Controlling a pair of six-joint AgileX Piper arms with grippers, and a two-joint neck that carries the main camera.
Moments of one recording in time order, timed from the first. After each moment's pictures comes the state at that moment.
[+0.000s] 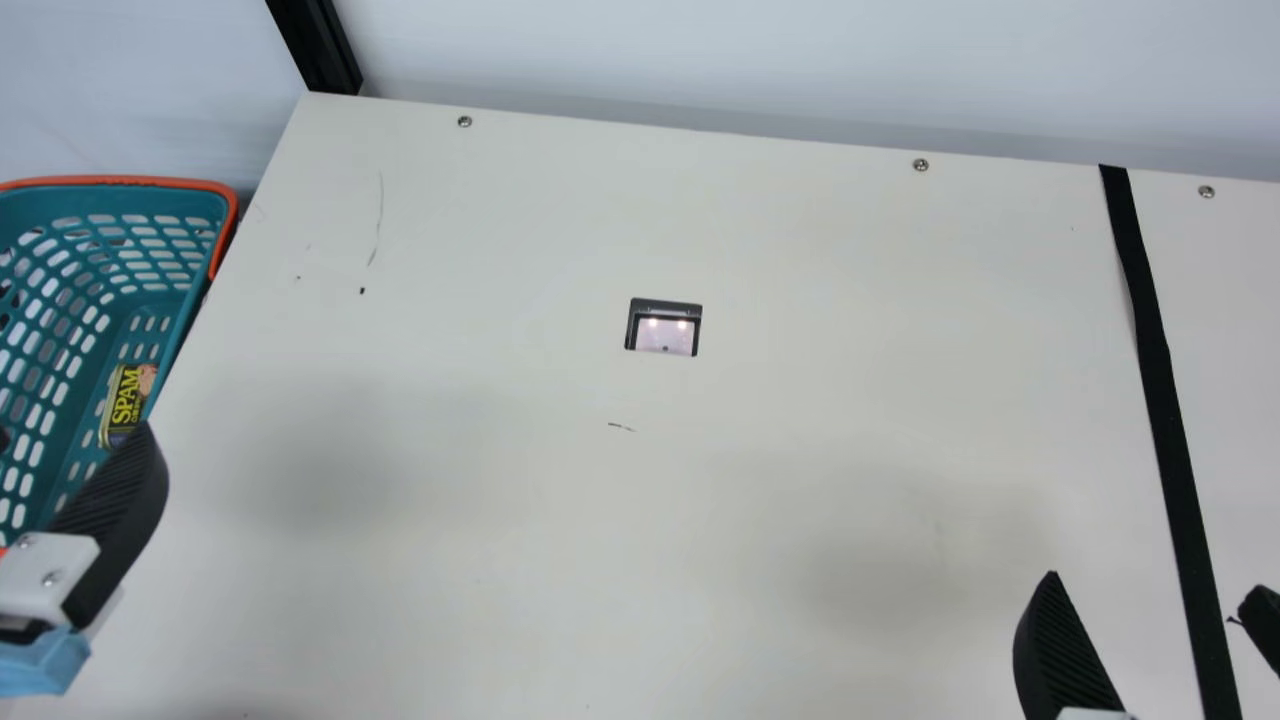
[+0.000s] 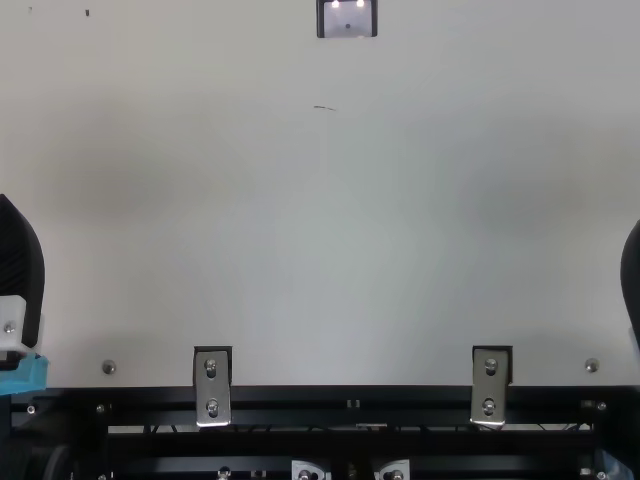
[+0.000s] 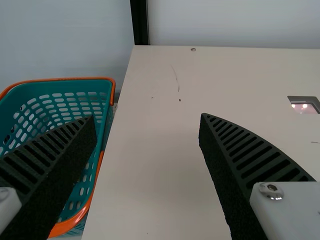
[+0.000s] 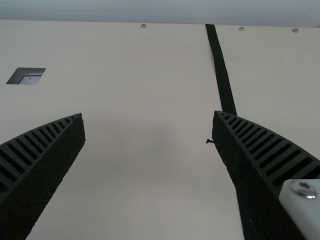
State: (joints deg) left arm -4.0 13.6 -20.3 4.9 38.3 -6.5; right arm -4.0 13.6 -20.3 4.9 38.3 -6.5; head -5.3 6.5
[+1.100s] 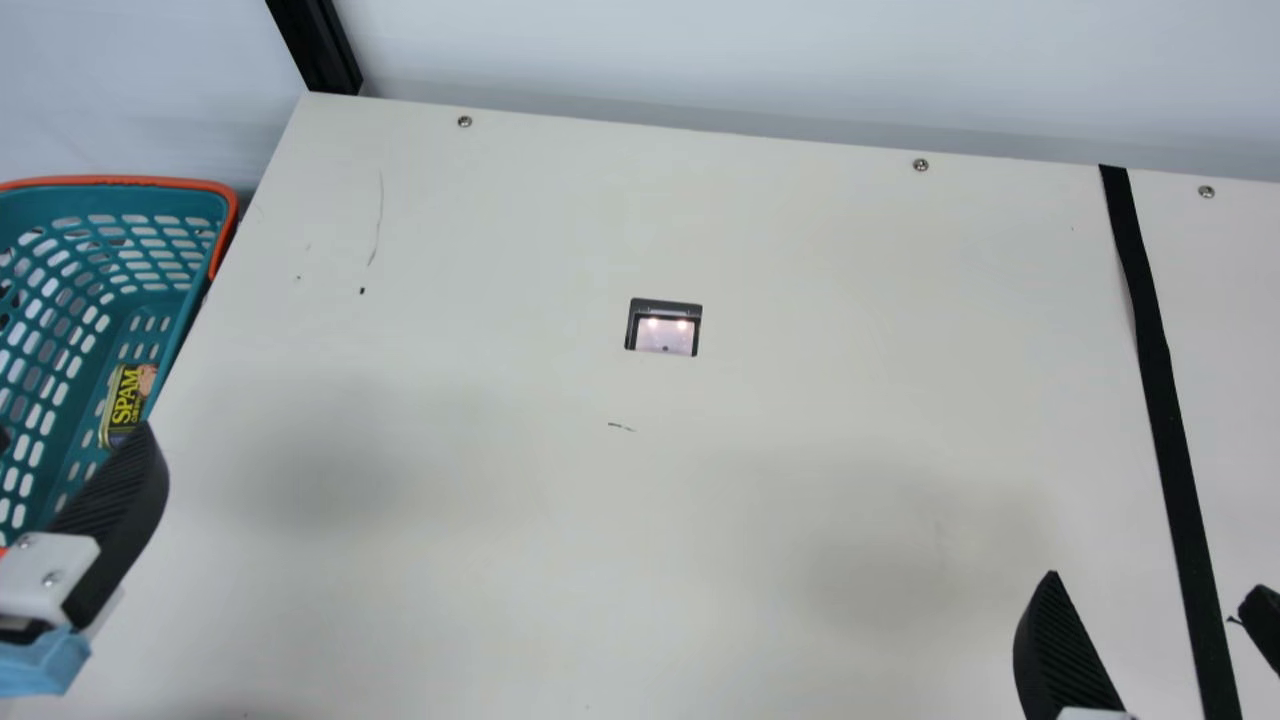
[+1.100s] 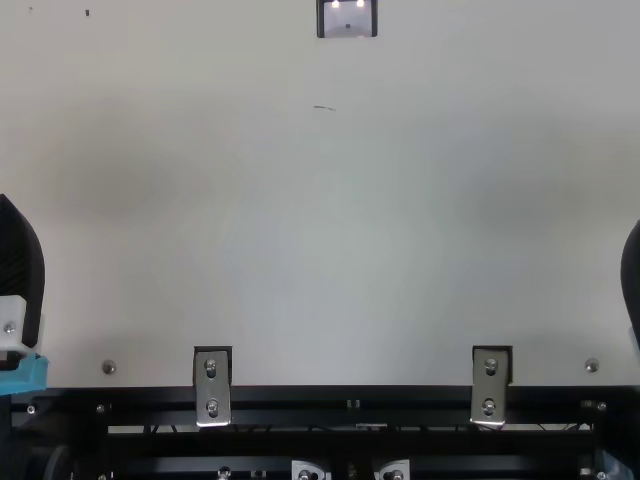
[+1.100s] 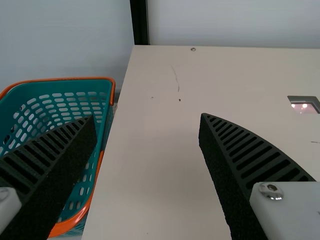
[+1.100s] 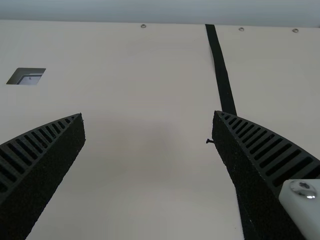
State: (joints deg) left arm -4.0 13.6 -20.3 4.9 38.3 -6.5; right arm -4.0 13.6 -20.3 4.9 38.2 -6.5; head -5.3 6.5
